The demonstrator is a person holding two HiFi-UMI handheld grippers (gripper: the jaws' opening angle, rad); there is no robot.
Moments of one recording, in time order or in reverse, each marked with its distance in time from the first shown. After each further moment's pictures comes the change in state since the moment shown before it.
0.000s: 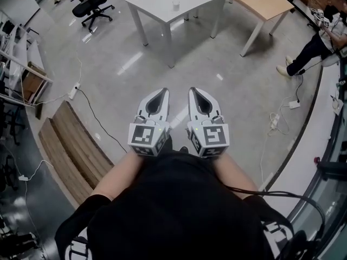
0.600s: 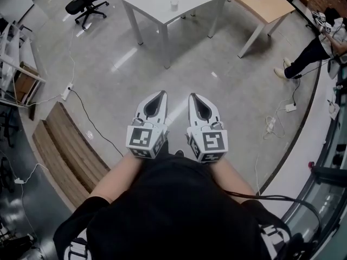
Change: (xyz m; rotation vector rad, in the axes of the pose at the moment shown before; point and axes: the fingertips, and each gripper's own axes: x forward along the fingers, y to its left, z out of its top) left arm 0.063 0.052 -0.020 -0.046 0.037 0.029; right arm 0.064 -0.033 -0.024 -0.001 0.072 -0.026
